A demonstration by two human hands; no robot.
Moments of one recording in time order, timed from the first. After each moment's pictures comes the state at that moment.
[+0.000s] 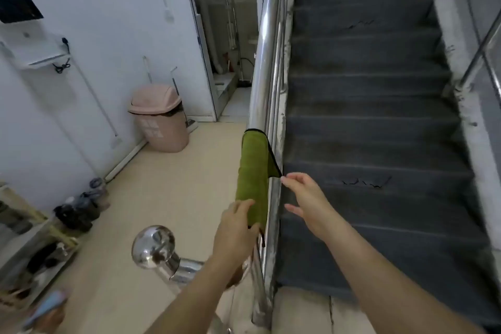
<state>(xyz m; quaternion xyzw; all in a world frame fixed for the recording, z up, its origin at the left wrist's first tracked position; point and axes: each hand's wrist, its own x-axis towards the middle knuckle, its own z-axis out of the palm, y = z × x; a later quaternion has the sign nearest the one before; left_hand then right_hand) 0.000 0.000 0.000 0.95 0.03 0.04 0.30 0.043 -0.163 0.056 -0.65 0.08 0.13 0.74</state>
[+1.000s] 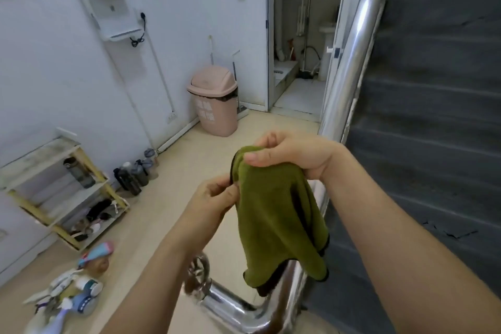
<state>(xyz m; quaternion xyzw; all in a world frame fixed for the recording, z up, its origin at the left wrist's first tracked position) 0.050 0.113 0.124 0.68 0.02 0.07 0.73 0.180 -0.037 0.197 -0.61 -0.42 0.44 0.50</state>
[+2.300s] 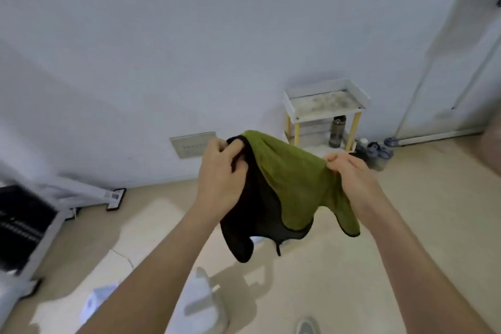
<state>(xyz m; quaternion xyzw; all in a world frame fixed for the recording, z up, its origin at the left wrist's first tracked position) -0.306 0.677 0.082 0.75 0.54 0.36 0.14 -0.095 0.607 0.082 -0.64 -0.39 0.42 0.52</state>
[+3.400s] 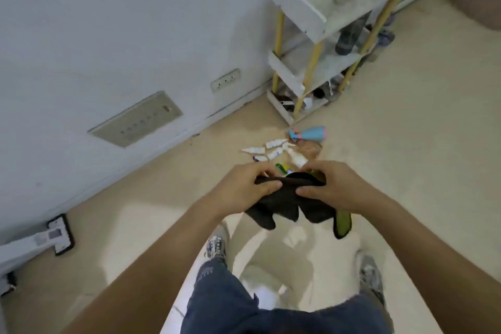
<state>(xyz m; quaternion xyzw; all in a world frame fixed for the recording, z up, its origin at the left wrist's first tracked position) -0.389 1.117 -0.155 0.82 0.30 -0.09 0.47 -0.217 0.983 -0.158 -0.76 -0.45 0.42 0.19</state>
